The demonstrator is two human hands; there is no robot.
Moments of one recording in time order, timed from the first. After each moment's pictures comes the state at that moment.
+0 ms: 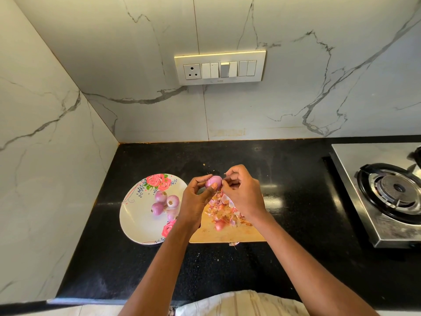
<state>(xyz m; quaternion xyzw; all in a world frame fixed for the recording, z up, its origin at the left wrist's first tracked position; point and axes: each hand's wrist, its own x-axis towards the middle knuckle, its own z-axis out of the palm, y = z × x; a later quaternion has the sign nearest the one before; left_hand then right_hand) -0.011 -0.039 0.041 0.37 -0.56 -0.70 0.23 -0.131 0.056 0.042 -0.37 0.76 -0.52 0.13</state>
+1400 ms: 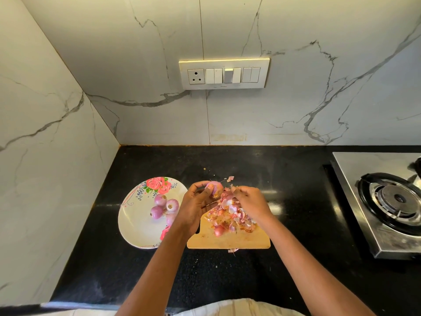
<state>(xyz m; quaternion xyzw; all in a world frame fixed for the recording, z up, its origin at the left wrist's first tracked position) -0.009 -0.046 0.046 0.39 -0.48 -0.76 0.19 -0.156 0.061 0.011 -0.28 0.79 -0.44 0.32</state>
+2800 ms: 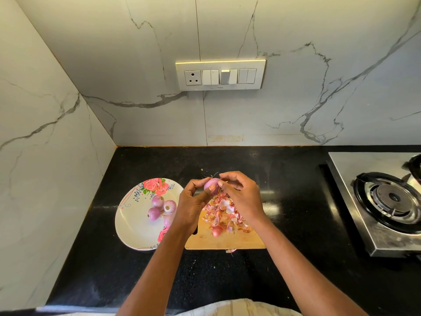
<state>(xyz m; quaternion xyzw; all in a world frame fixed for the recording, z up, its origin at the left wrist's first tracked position) -0.010 -0.044 0.050 0.37 -0.52 -0.73 0.24 -0.136 0.053 0.050 -0.33 0.70 -0.60 0.22</state>
